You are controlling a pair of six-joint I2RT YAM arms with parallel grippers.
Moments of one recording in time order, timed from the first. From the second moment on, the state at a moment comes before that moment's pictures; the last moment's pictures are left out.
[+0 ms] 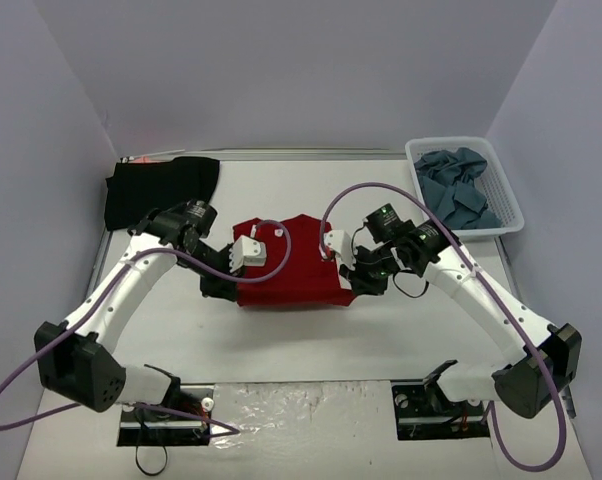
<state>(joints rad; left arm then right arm) -0.37 1.36 1.27 -1.28 0.66 0.91 0.59 1.30 1.20 -1.04 -0.42 -0.65</state>
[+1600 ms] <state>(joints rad) -0.19 1.91 1.75 -1.13 0.52 0.79 0.40 2.29 2.23 -1.13 -0.42 -0.89</state>
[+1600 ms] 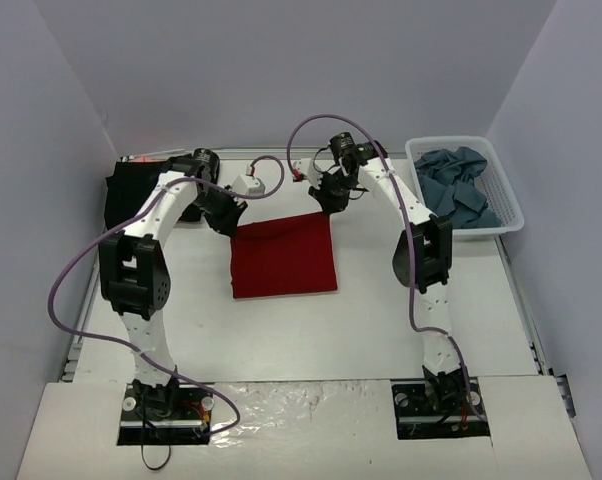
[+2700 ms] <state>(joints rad) 0.17 1.63 1.48 -0.84 0.35 0.33 0.89 2.06 1.94 -0.90 -0.12 -0.65</state>
